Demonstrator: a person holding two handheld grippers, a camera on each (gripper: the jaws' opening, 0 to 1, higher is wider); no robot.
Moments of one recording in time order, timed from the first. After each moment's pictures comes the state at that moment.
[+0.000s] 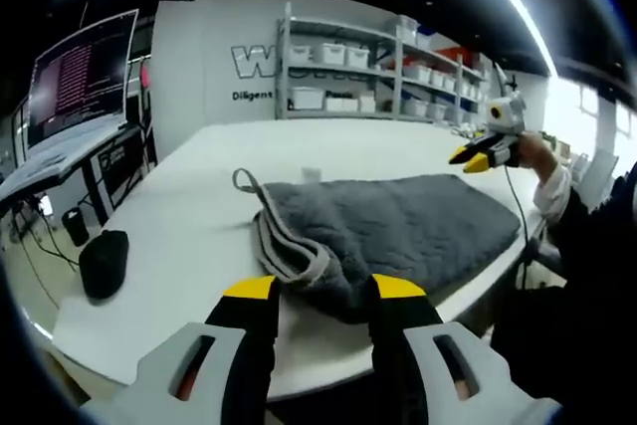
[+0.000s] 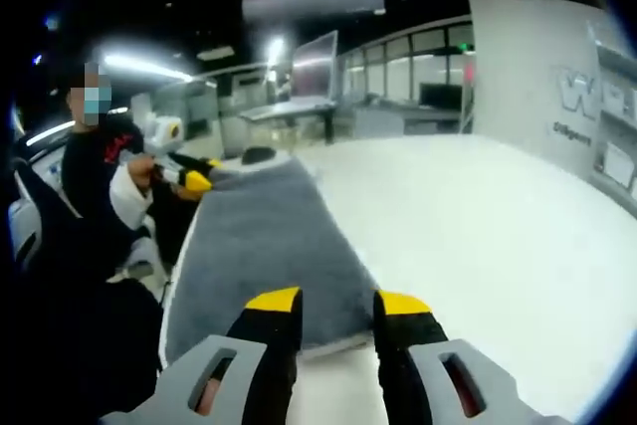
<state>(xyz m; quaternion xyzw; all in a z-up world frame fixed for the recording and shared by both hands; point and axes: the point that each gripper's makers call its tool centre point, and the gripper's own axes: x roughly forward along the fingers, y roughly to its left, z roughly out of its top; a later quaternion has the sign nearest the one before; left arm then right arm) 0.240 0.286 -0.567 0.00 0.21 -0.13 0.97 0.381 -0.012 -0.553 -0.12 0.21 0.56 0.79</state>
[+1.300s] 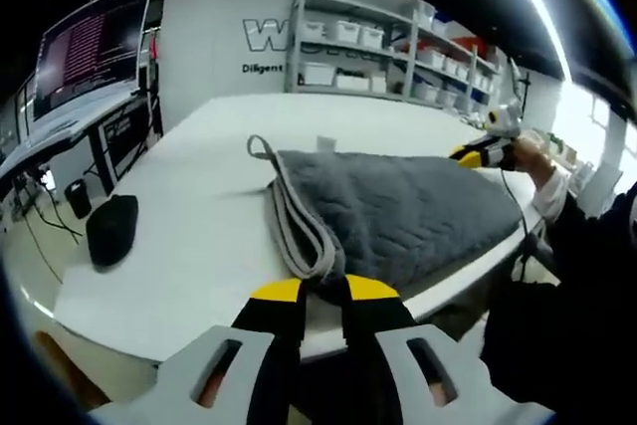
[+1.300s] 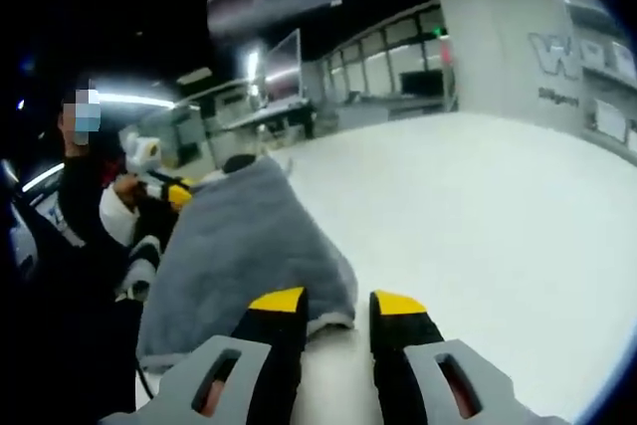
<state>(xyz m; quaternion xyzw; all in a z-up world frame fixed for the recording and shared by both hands) 0.222 0.298 -0.581 -0.02 0.26 -0.12 0.96 0.391 -0.006 -0.586 -0.05 0.24 0.57 0.79</state>
